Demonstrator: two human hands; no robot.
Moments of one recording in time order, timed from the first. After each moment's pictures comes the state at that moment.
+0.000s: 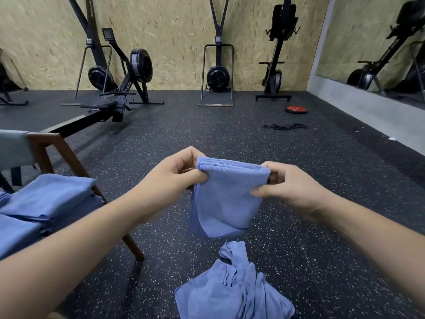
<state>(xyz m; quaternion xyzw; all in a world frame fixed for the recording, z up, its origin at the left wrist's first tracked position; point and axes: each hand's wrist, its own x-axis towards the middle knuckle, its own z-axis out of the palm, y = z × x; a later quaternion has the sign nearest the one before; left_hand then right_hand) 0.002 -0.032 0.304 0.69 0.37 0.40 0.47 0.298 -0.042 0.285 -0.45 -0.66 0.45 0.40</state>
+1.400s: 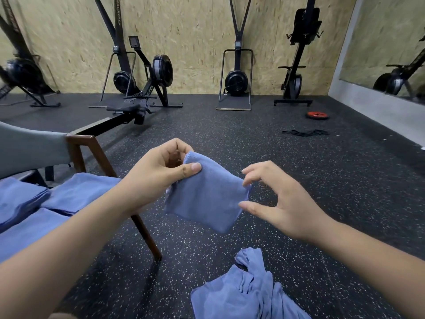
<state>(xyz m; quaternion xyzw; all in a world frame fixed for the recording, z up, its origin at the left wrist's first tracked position) -0.067 -0.035 0.328 0.68 0.38 0.46 0.42 0.240 -0.055 0.287 -0.36 -0.85 0.12 0.37</state>
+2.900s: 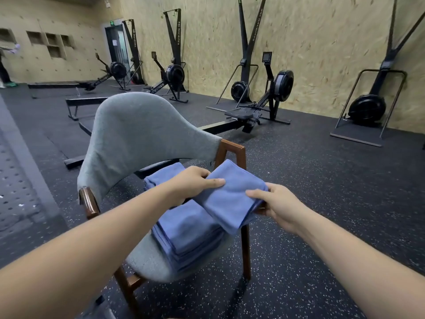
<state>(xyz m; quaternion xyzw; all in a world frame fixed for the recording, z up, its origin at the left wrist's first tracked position) -0.366 -0.049 0.307 0.50 0.73 0.36 0.30 -0.121 0.059 0.272 -0.34 -0.63 0.65 0.26</state>
